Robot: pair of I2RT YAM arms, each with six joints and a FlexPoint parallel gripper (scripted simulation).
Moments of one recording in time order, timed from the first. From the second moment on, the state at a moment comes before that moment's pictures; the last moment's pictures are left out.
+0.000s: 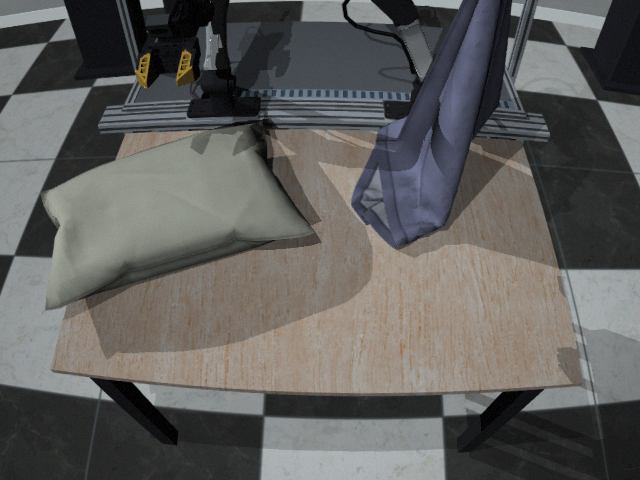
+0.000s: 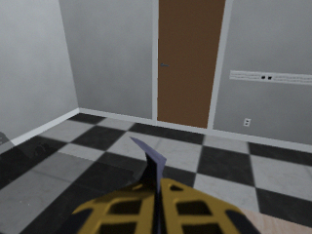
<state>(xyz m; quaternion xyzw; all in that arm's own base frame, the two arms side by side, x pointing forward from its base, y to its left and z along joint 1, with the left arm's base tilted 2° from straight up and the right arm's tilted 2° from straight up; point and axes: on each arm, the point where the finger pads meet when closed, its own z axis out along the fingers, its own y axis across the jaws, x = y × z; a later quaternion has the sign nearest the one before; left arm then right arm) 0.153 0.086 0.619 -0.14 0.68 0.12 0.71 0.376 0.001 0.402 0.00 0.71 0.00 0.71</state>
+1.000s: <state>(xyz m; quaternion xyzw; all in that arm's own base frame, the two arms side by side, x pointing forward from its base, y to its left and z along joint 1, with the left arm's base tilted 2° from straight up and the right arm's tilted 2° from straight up) 0.200 0.120 0.624 -0.12 0.68 0.09 0.72 0.376 0.001 0.402 0.00 0.71 0.00 0.71</state>
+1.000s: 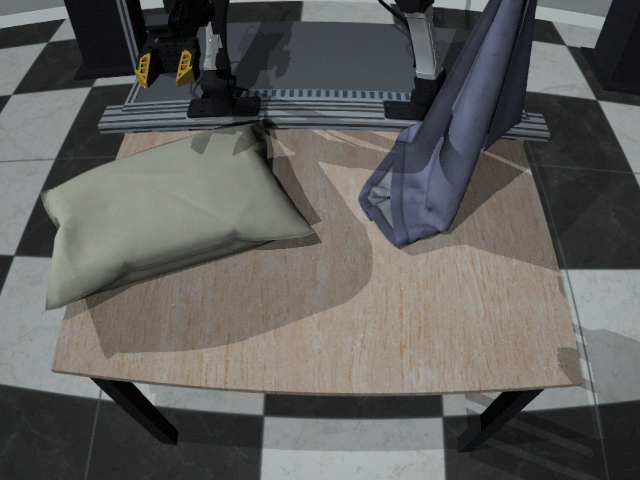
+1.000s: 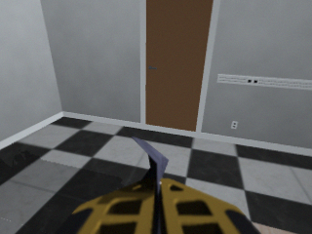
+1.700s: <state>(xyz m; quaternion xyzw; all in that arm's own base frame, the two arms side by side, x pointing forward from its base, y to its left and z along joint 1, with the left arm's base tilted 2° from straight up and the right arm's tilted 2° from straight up) 0.253 0.106 0.623 -0.11 0.69 0.09 0.71 0.376 0.001 0.402 0.00 0.71 0.00 0.71</state>
